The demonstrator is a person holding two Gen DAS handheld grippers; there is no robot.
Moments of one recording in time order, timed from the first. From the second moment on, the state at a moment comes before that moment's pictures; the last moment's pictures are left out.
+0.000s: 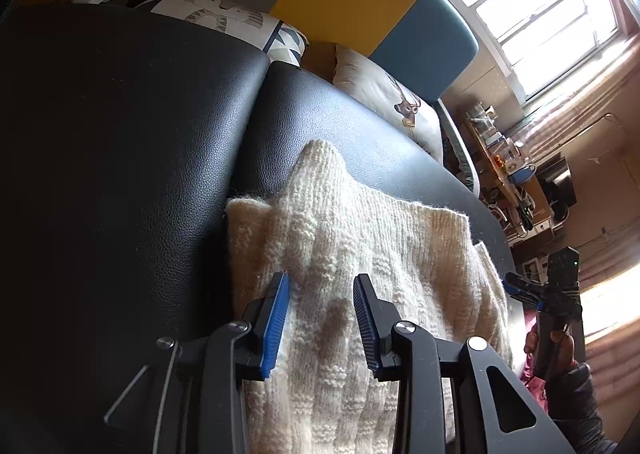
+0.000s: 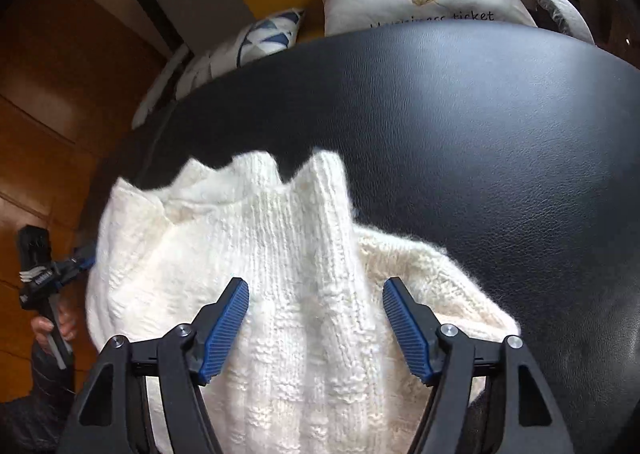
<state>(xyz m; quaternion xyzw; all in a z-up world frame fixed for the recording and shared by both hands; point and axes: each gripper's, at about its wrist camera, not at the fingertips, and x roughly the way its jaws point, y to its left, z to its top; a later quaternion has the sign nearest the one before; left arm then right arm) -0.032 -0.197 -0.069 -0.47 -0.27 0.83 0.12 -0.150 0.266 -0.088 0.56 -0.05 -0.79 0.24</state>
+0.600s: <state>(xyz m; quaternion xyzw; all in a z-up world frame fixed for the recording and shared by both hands) -0.034 -0.174 -0.070 -0.49 -0.21 0.84 0.12 -0.103 0.192 -0.034 0.45 0.22 -0.85 0.15</state>
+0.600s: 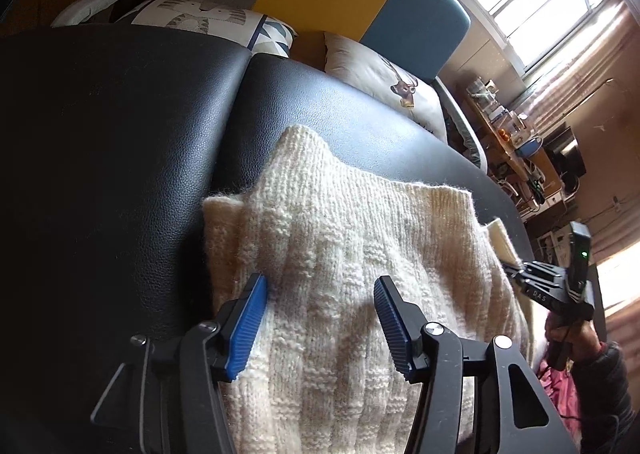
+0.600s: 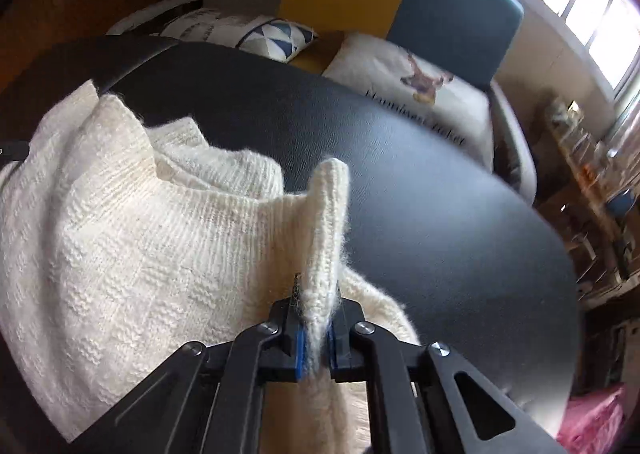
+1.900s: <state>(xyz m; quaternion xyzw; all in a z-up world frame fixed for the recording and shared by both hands) -0.023 -0.214 -0.080 -0.48 -0.26 0.83 0.11 -0.094 0.229 -0.084 0.44 0.05 -0.89 0.13</state>
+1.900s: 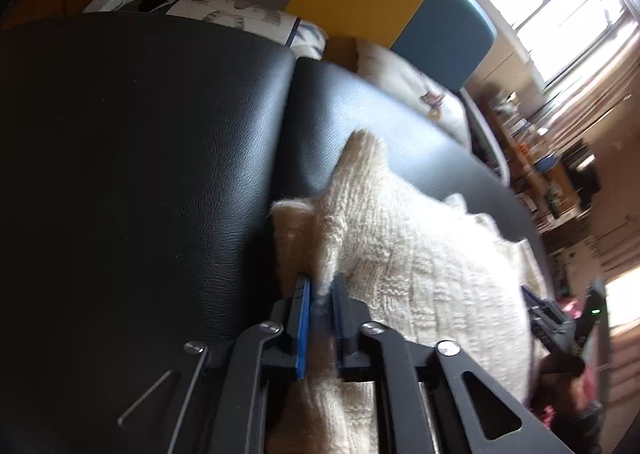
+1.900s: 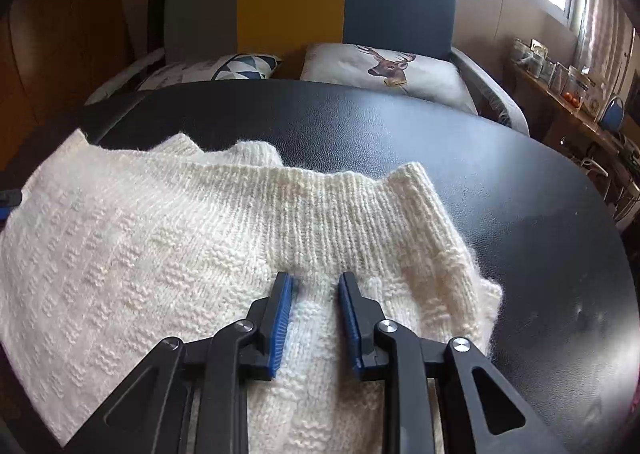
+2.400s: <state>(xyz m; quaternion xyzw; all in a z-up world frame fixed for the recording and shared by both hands) 0.087 -0.227 -0.091 -0.45 -0.34 0.79 0.24 -0.087 0.232 -0.085 0.42 0.03 -0.90 0.13</state>
